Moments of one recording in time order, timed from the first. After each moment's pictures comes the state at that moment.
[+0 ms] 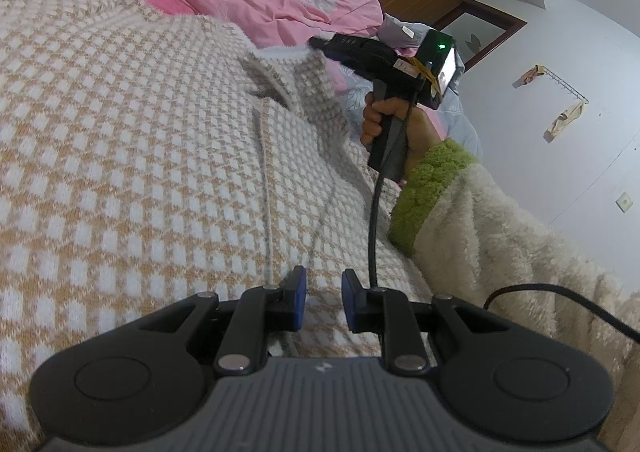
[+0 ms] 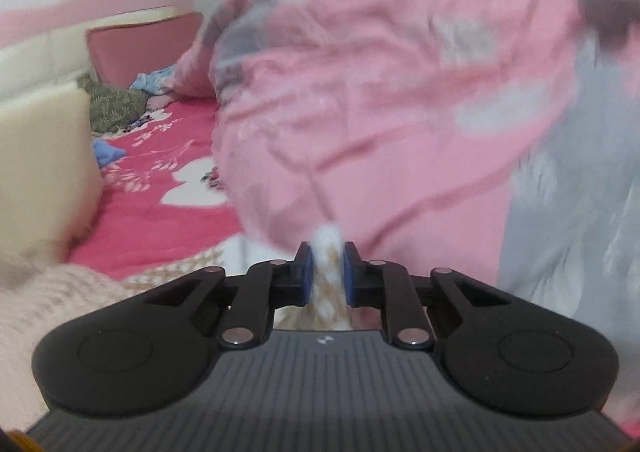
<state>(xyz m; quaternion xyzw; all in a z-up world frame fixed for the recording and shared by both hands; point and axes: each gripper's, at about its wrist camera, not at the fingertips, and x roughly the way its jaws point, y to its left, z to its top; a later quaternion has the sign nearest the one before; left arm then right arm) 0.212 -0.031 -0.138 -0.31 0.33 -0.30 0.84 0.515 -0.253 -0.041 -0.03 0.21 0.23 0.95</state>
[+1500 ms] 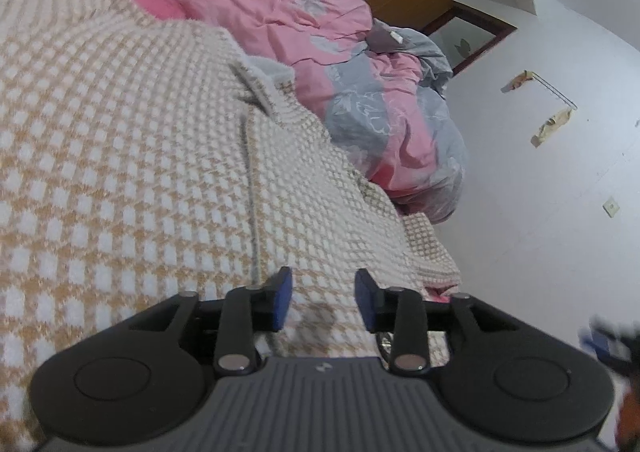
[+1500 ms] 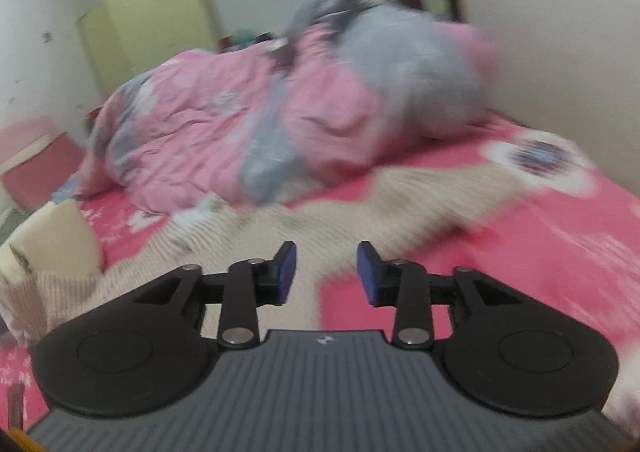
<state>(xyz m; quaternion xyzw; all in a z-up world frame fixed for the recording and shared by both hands) 0.204 -0.024 -0.125 -0.31 0.31 -0.31 0.84 0.027 -0.466 0.064 0.17 0.24 -0.05 0.96</state>
